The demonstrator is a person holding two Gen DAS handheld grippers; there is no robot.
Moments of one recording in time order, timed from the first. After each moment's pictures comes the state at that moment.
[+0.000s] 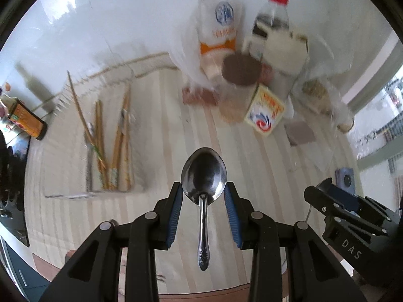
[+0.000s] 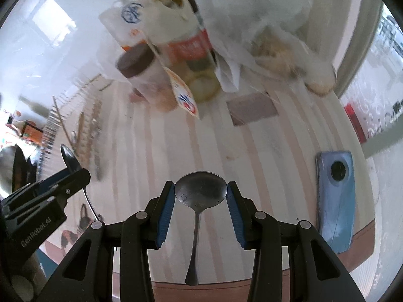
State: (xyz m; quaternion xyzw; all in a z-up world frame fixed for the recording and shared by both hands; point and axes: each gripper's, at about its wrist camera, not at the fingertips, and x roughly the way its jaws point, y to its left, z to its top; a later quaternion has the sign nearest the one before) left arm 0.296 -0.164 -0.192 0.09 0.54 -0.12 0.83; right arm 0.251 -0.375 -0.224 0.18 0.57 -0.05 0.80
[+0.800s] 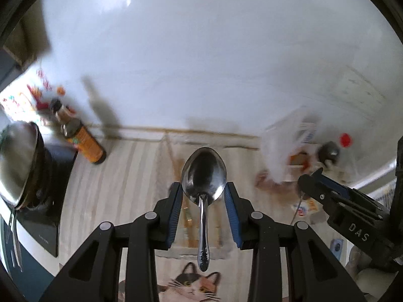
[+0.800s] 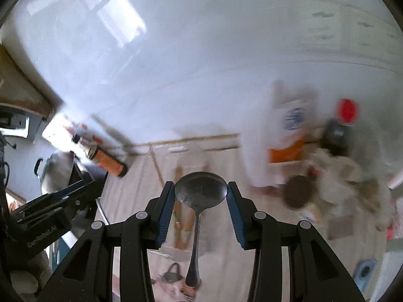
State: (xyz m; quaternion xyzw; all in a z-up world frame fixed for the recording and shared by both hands) left arm 0.411 0.005 -0.067 0.00 0.51 -0.02 0.86; right arm 0.424 -0.219 -0.090 0.15 0.51 0.12 0.84
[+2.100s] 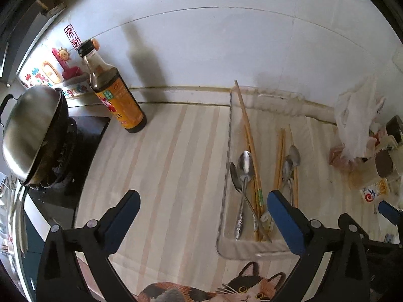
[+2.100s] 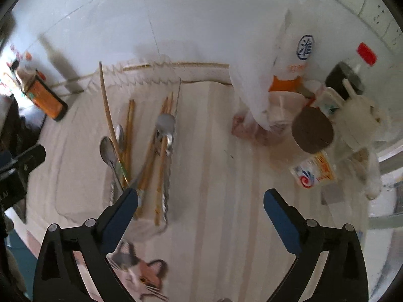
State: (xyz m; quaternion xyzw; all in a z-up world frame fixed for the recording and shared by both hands) left arm 0.380 0.068 -0.163 0.04 0.52 0.07 0.85; right arm 0.383 -0.148 -0.203 0.01 0.58 -0.01 0.81
